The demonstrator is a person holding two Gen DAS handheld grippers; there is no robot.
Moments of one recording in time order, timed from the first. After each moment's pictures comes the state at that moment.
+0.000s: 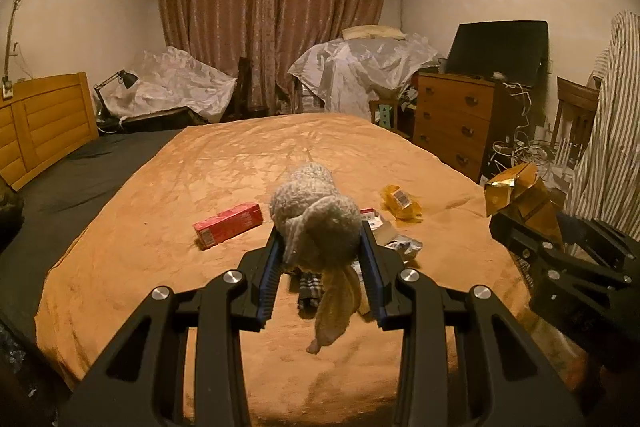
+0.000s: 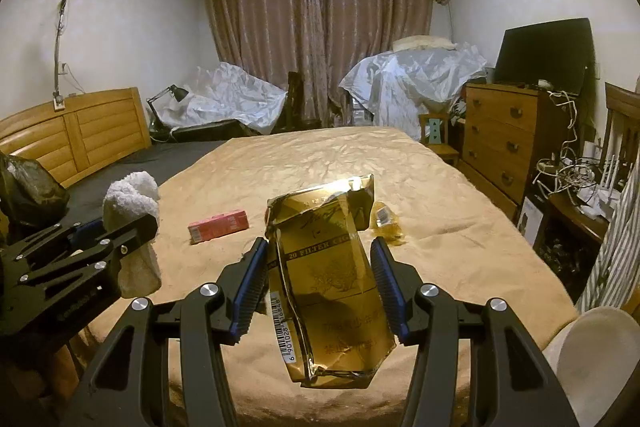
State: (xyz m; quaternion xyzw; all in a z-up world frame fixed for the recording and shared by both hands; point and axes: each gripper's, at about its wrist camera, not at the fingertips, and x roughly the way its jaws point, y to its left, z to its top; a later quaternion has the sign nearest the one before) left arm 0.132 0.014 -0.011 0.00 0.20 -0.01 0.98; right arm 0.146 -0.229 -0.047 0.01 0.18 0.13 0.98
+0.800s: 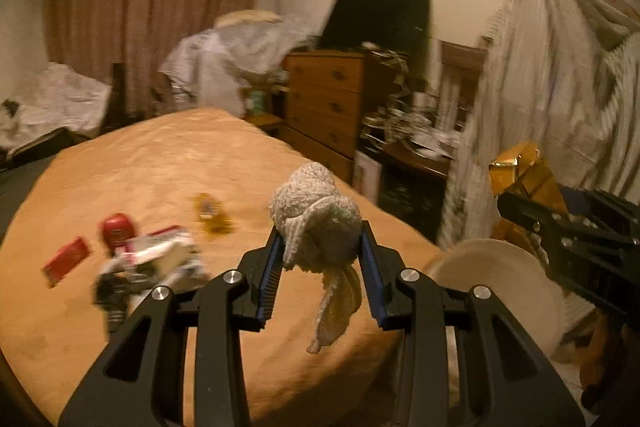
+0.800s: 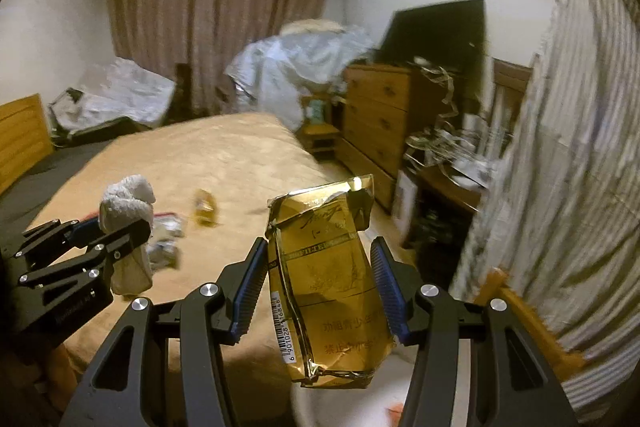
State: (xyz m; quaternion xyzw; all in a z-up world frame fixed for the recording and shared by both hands) left arm 0.159 -0.193 -0.015 0.04 0.23 -0.23 0.94; right arm 0.105 -0.502 -0.028 0.02 0.22 -0.07 0.97
